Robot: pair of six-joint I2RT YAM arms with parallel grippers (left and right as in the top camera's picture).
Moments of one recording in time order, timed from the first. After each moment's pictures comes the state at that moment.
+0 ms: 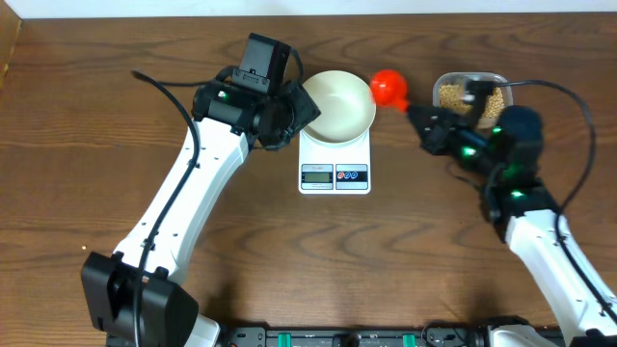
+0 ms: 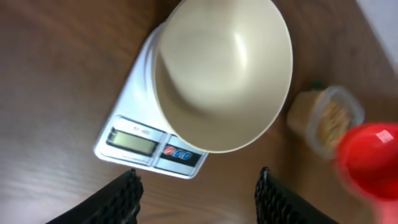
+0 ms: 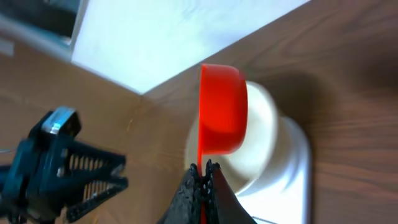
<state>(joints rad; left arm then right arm) -0.36 1.66 1.54 -0.92 0.20 -0.89 0.07 1.29 0.73 0.24 -0.63 0.71</state>
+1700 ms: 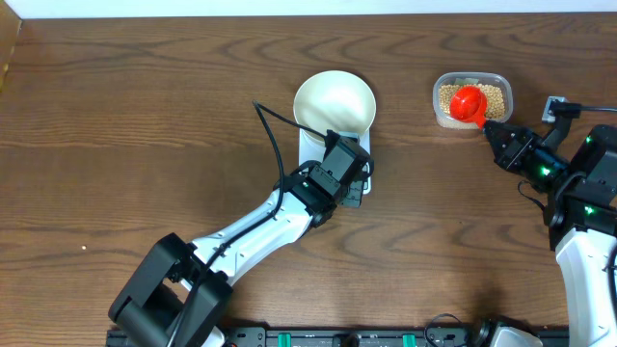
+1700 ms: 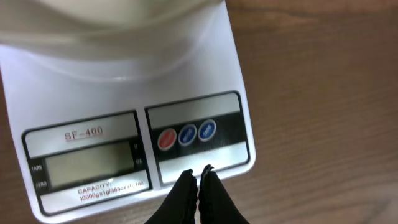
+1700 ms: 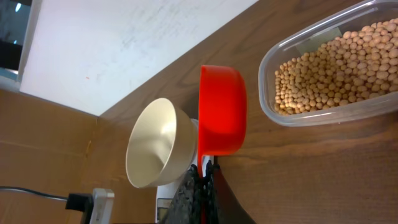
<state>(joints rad) -0.74 1.67 0.97 -0.28 -0.09 -0.51 -0.32 1.19 0.74 -0.09 -0.80 0.46</state>
